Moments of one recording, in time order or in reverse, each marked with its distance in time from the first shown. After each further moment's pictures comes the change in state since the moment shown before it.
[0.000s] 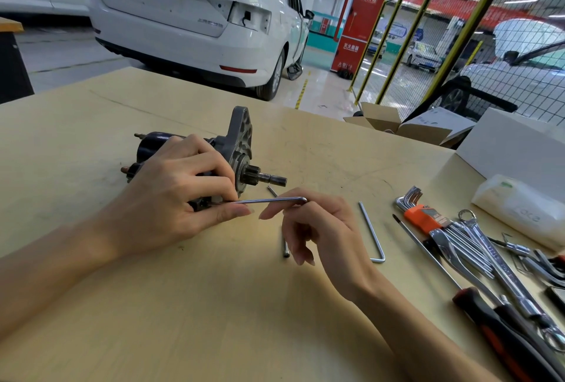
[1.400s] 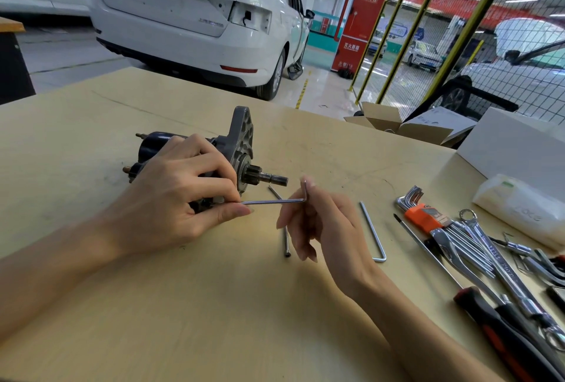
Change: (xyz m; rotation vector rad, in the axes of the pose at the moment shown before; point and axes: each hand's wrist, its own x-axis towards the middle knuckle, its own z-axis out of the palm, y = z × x) left_hand -0.002 -0.001 0.001 -0.009 -0.008 -0.026; right_hand 0.002 -0.001 0.003 0.063 0.097 0.008
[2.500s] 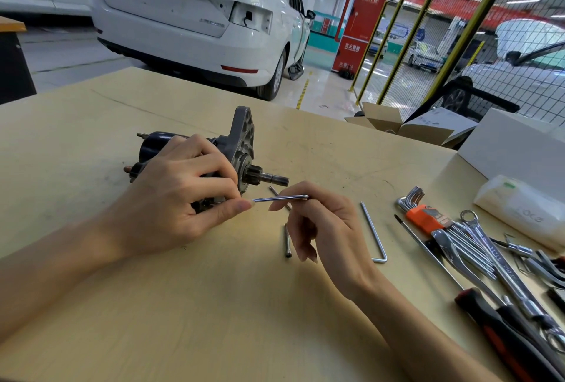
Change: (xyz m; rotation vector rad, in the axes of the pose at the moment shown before) left_hand 0.000 0.000 0.002 0.015 0.016 0.005; right_hand 0.000 0.003 -0.002 -0.069 0.011 -0.033
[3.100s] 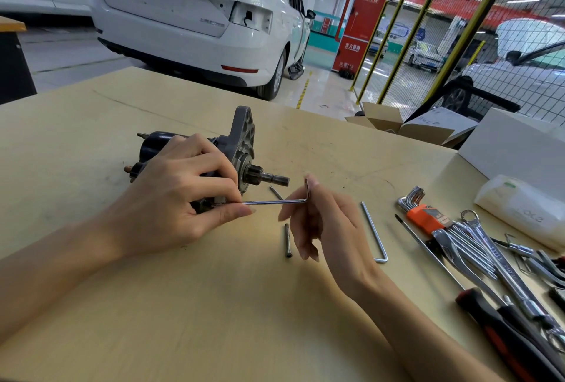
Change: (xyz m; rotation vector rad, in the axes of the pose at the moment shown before) left_hand 0.000 0.000 -0.001 -0.017 -0.003 -0.013; right_hand 0.001 -0.001 0.000 0.074 0.025 0.035
